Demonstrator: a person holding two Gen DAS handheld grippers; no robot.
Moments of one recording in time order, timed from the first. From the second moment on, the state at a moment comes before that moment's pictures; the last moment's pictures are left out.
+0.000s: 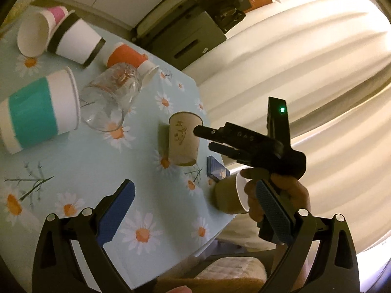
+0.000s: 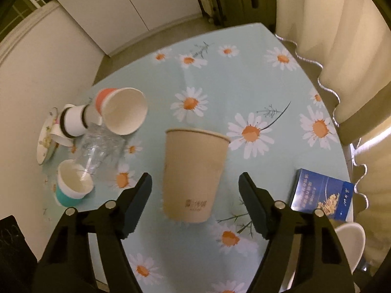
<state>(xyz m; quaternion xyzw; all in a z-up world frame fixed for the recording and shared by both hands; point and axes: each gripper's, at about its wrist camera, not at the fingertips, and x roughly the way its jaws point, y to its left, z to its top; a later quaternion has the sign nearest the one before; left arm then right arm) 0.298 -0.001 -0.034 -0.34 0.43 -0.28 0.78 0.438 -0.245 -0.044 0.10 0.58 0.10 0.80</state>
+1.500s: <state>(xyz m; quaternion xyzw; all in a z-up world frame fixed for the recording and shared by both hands) 0.214 0.095 -0.062 -0.37 0.47 -0.16 0.79 0.325 -0.118 -0.068 0.07 0.65 0.27 0.70</state>
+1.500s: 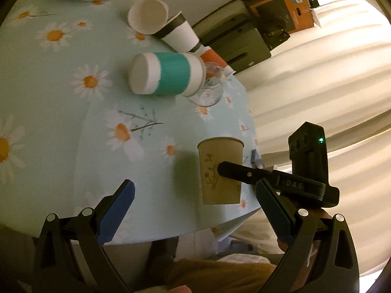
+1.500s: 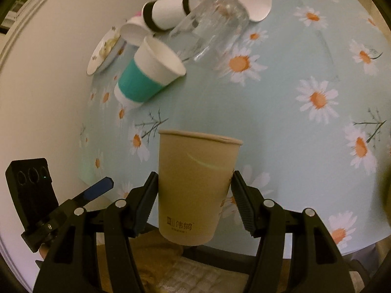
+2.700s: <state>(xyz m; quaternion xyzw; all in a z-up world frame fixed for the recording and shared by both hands) 0.272 0.004 -0.057 -0.23 0.56 -0.13 0.79 0.318 -0.246 0.004 0.22 0.56 0.25 0.76</state>
